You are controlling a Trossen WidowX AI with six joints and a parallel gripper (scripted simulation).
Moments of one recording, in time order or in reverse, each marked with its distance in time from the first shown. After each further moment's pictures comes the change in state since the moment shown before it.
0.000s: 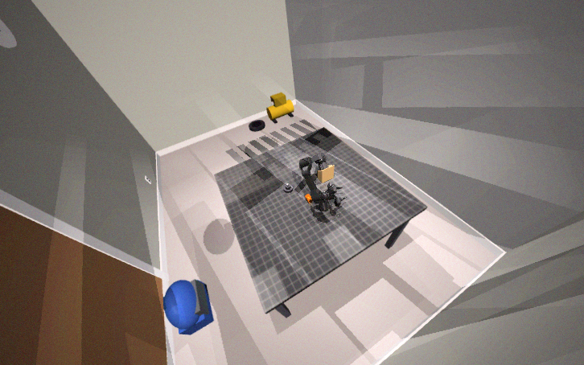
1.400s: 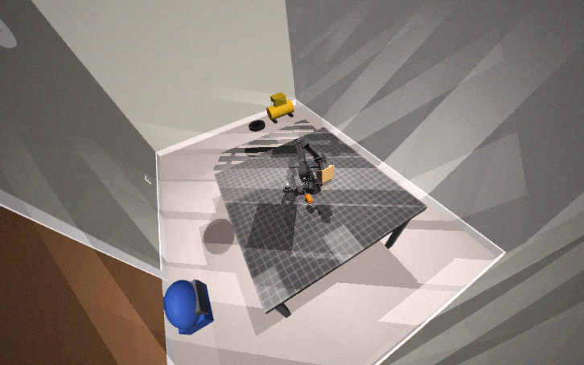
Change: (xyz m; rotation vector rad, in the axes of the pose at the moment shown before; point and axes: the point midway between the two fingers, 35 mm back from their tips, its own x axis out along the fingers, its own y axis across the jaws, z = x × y) arm -0.225 0.065 0.008 1.096 1.188 -1.001
